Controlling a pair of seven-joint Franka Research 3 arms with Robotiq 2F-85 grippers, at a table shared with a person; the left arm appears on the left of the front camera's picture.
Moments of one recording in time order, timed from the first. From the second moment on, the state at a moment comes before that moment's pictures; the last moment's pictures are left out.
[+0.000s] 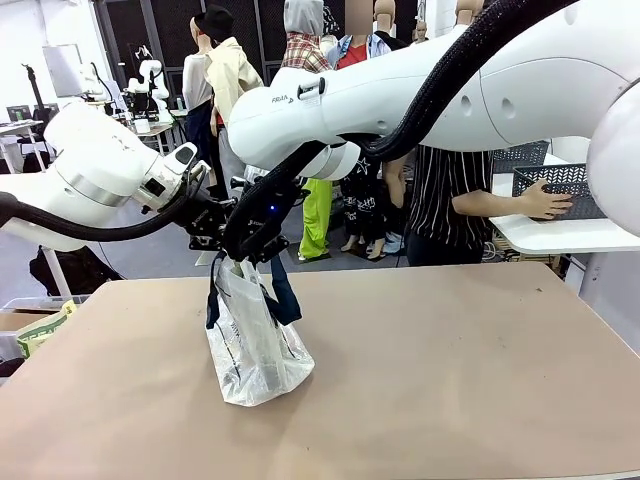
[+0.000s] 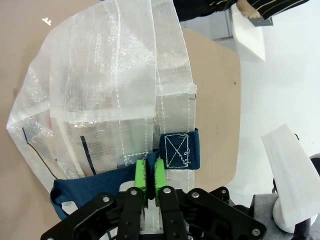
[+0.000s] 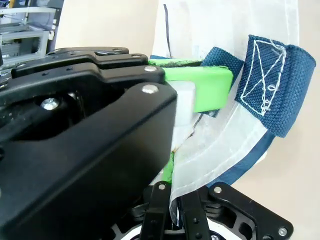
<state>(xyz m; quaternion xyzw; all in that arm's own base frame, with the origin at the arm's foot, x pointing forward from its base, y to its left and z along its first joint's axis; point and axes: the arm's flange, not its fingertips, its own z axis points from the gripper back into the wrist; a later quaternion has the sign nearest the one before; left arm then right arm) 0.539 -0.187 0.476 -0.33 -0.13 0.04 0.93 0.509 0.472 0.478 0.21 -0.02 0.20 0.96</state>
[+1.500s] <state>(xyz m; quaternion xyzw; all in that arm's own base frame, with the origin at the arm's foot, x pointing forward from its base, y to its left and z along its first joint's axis) 0.550 -0.200 0.471 -0.35 -0.09 0.01 0.93 0.505 0.480 0.476 0.20 -0.01 0.21 0.96</state>
